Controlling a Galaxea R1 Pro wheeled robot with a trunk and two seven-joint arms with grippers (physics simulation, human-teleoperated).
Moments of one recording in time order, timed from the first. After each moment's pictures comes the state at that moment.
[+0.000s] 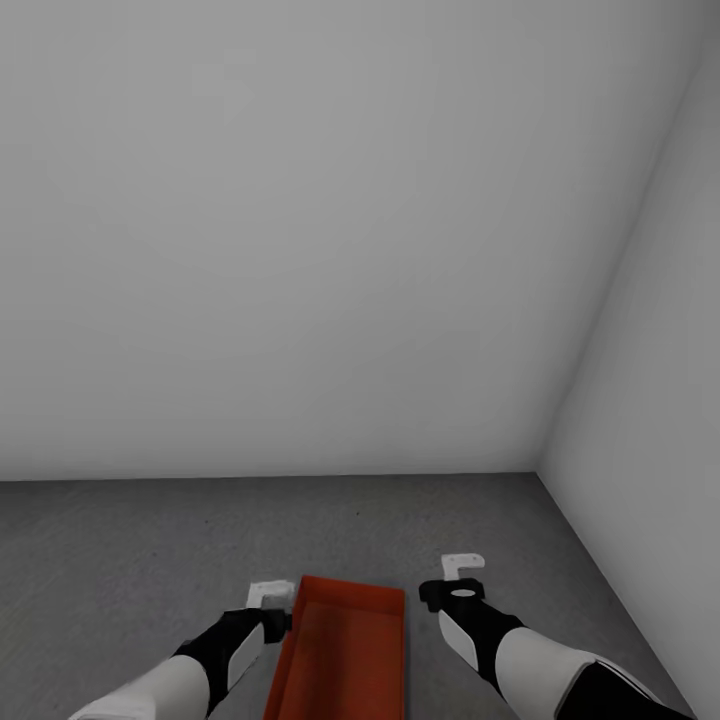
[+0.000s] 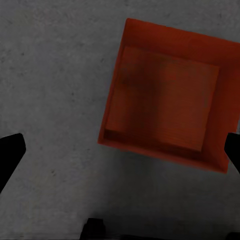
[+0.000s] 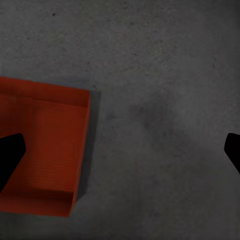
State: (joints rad) left arm -0.66 -0.09 -0.01 -0.18 0.10 0.21 0.16; right arm -0.75 0.11 0.69 -0.09 -0.61 0.03 -0.28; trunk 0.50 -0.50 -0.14
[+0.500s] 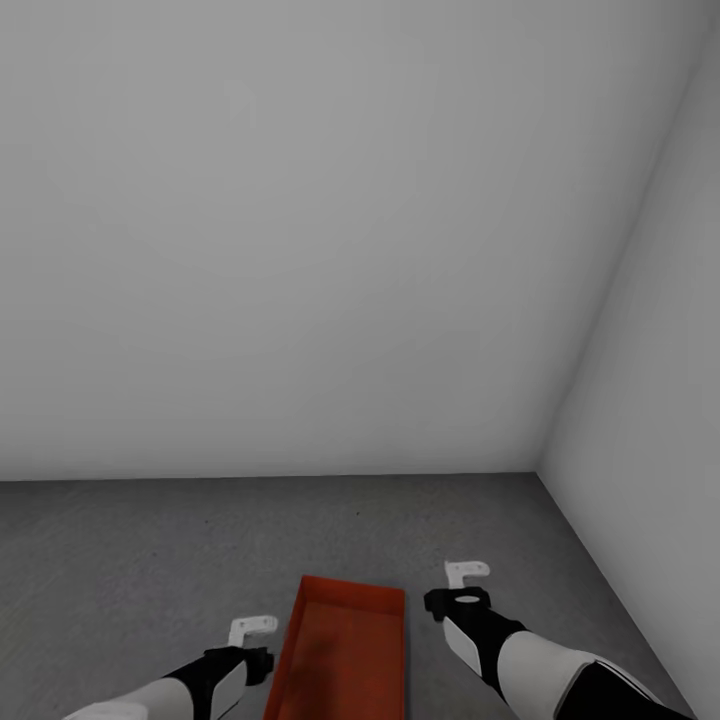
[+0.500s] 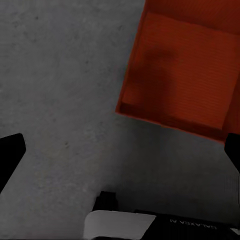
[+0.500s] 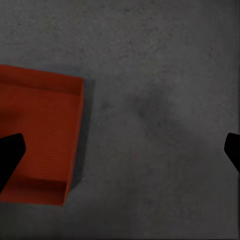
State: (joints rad) left arm -0.65 -0.06 -0.01 0.00 0.13 0.11 0.17; right arm -0.74 0.11 0.68 -0.05 -0.62 0.04 -0.27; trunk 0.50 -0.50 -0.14
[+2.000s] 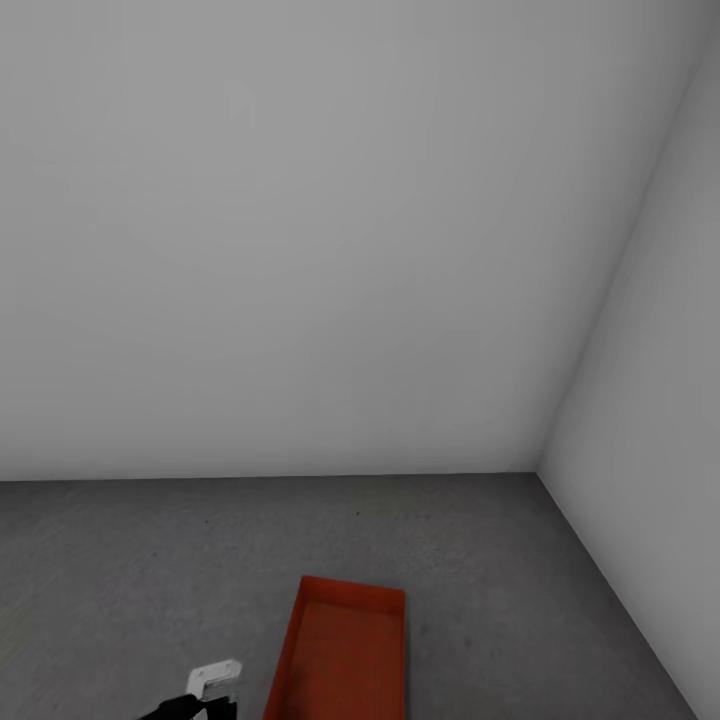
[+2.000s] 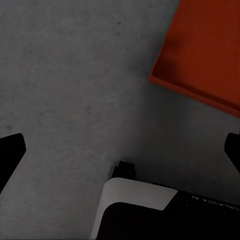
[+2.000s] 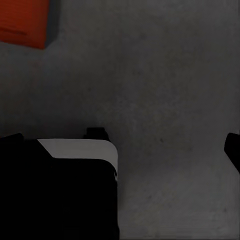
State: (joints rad) left arm -0.55 0.03 -0.01 0.00 0.22 0.10 0.16; right arm -0.38 0.10 0.69 0.03 -0.61 -0.02 -0.27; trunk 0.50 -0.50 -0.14
